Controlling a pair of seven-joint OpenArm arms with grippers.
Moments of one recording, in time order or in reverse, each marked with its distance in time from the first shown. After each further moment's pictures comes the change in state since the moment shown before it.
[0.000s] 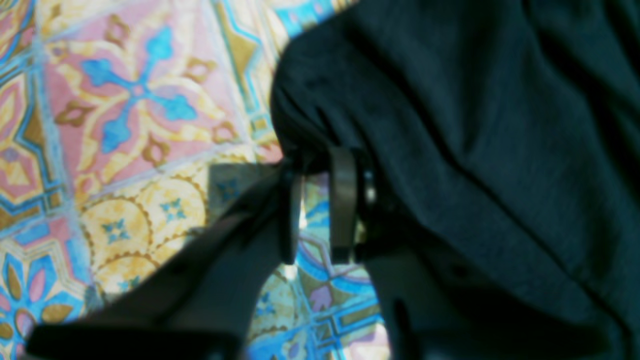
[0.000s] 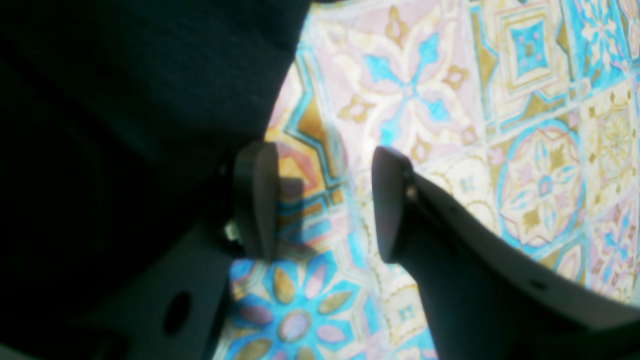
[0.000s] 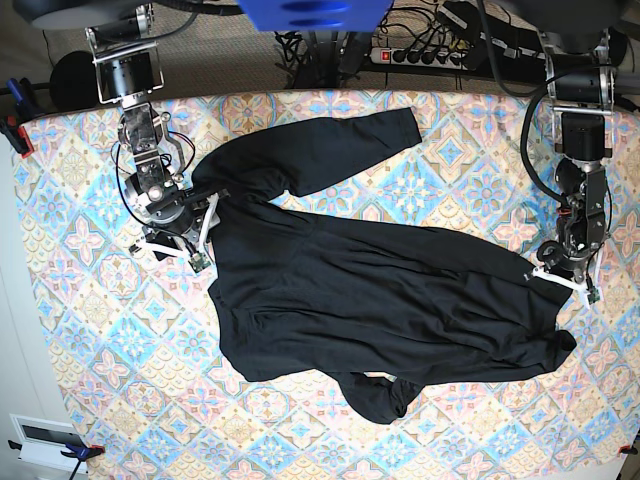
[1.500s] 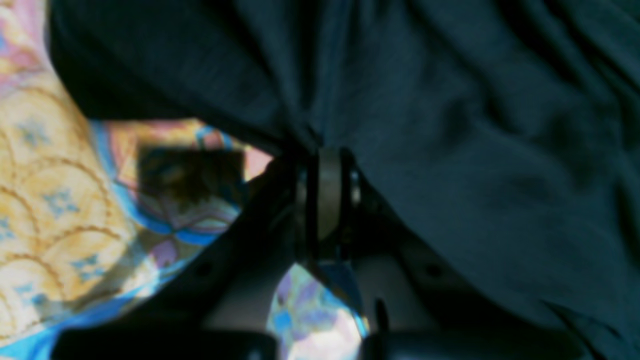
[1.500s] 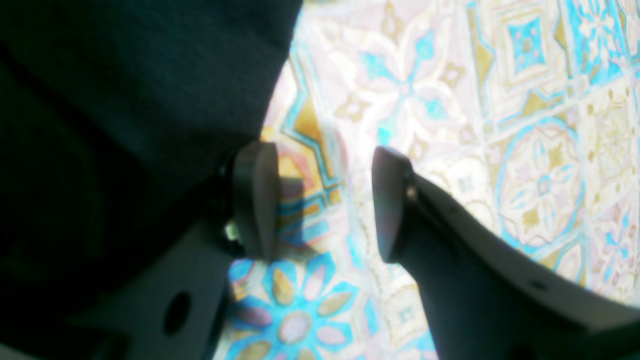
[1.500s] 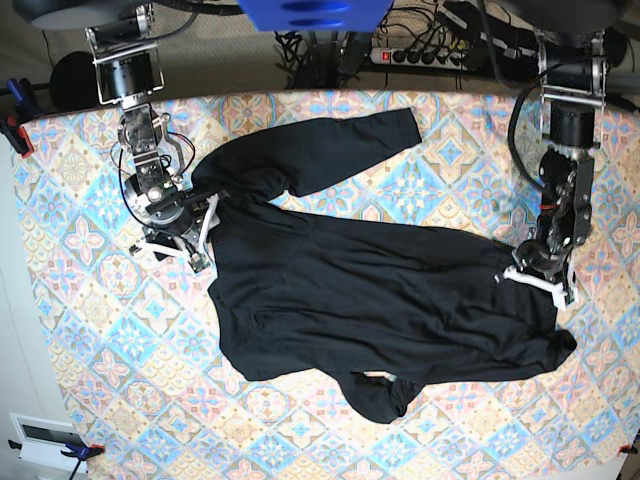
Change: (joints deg) left arm 6.4 0.5 1.6 16.0 -10.6 0.3 5.0; right arm 0.2 -0.1 0.2 -0.4 0.1 0.1 0.0
